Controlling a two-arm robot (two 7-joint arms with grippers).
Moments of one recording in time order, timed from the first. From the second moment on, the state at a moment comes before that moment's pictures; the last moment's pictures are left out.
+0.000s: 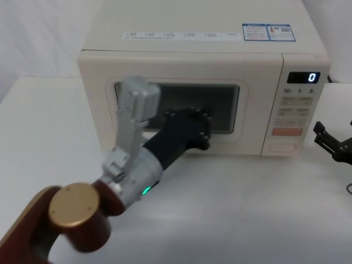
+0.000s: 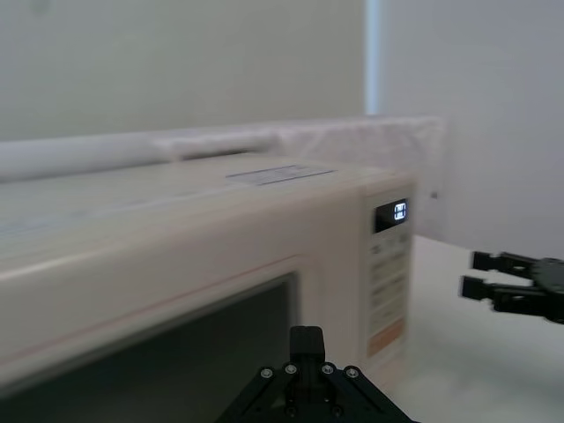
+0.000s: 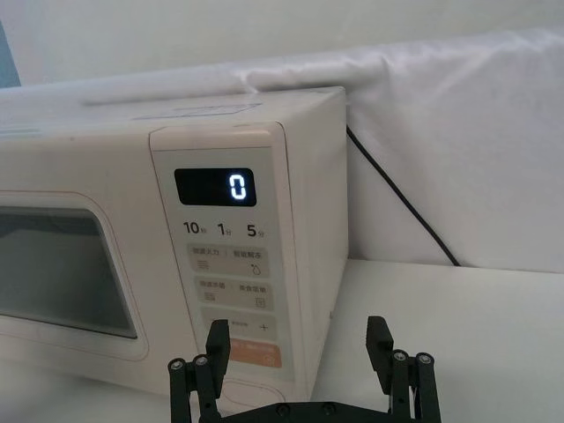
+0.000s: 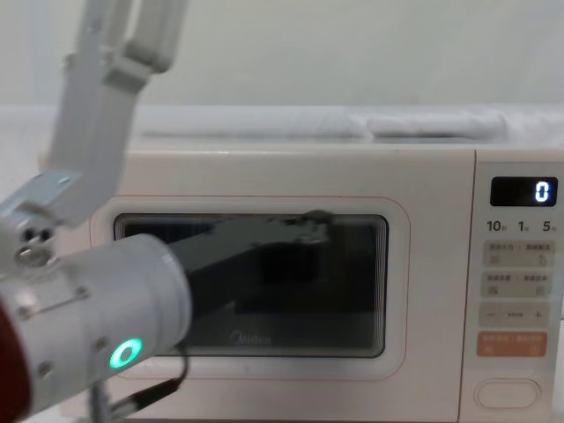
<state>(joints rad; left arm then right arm) -0.14 0.28 0.39 -1.76 -0.28 0.09 -0.27 -0.09 0.29 -0.02 -1.80 0.37 0.11 0.22</state>
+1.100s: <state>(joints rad) 0.14 0.24 0.01 -1.79 -0.28 -0.06 -0.08 -0.09 0.29 -0.02 -1.80 0.37 0.11 0.22</state>
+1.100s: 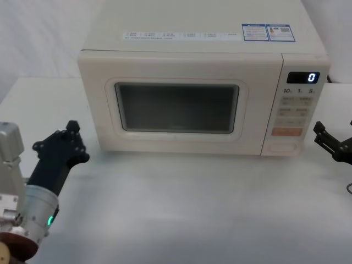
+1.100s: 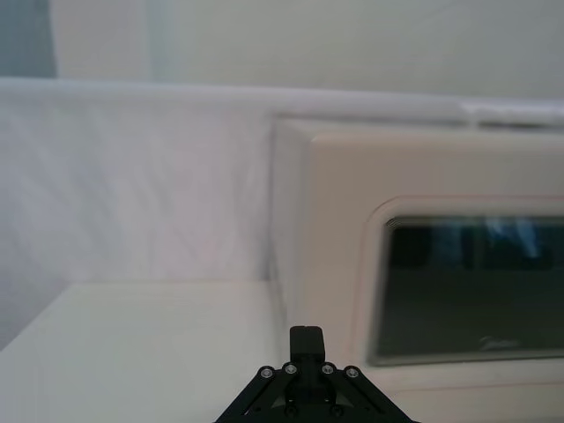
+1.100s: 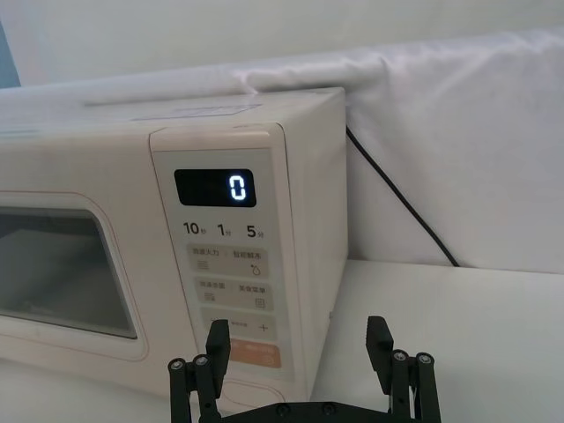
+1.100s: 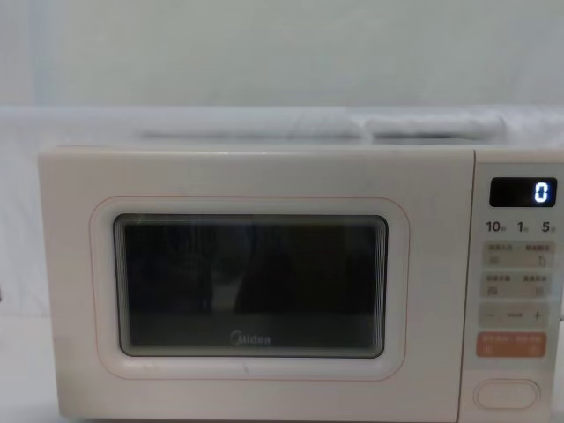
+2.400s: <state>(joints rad) 0.12 0.18 -0.04 -1.67 -0.17 -0.07 -0.11 -0.09 0.29 -0.02 -1.80 0.37 0.11 0.22</state>
